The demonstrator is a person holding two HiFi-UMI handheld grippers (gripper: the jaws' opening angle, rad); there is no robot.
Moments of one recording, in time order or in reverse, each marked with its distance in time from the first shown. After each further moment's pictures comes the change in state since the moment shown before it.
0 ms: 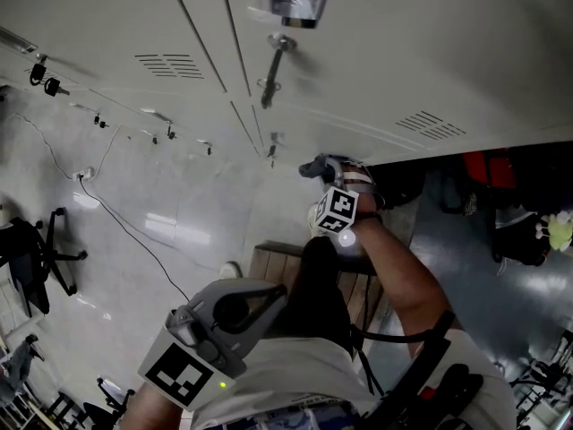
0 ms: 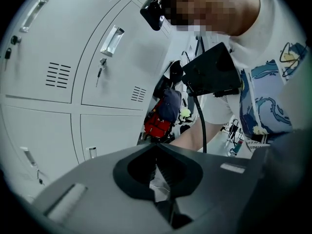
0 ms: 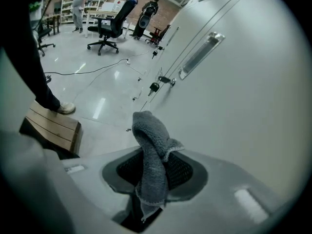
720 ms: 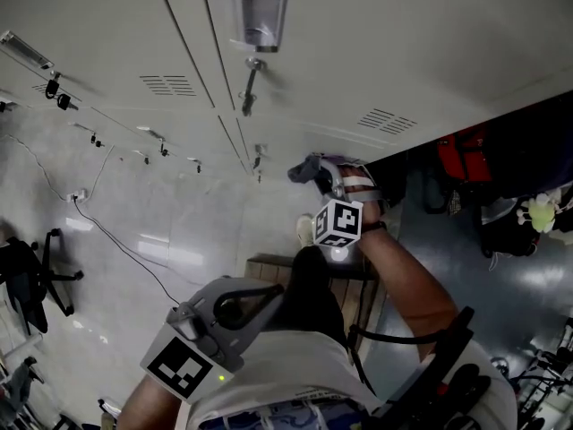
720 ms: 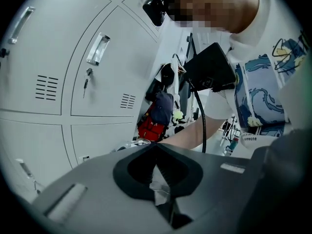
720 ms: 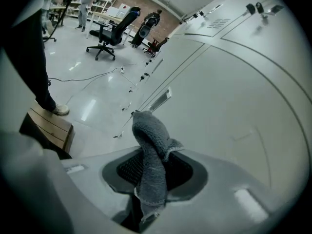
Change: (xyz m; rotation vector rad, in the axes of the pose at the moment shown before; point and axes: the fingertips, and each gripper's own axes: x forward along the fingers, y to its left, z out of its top) left arm -0.005 -0.025 0.019 0.088 -0.031 -0.066; right arm -0.112 -0.067 0.032 -0.054 -0.102 -0.150
